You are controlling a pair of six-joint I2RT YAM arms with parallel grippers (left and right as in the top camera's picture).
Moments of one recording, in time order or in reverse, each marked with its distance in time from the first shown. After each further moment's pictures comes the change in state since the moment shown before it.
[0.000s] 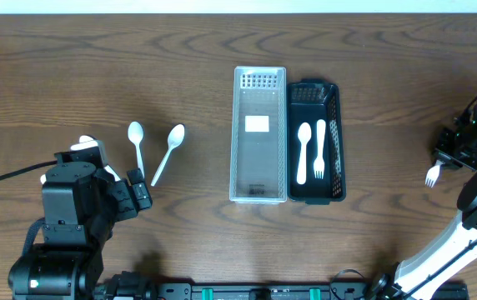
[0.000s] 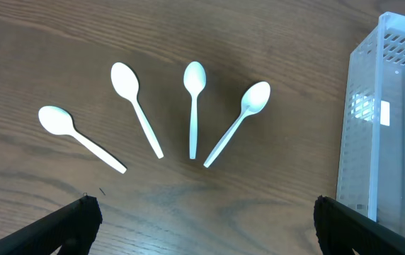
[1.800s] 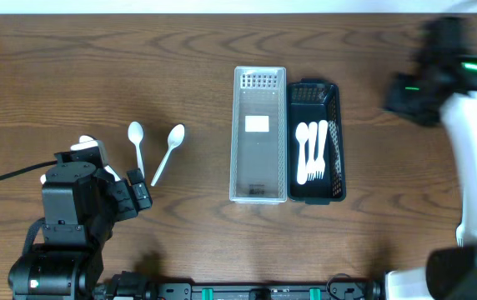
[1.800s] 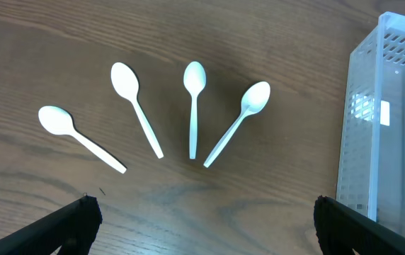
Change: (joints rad) left arm 0.000 0.000 0.000 0.000 0.000 0.000; right arm 0.449 -0.491 0.197 -0.262 -0.006 0.349
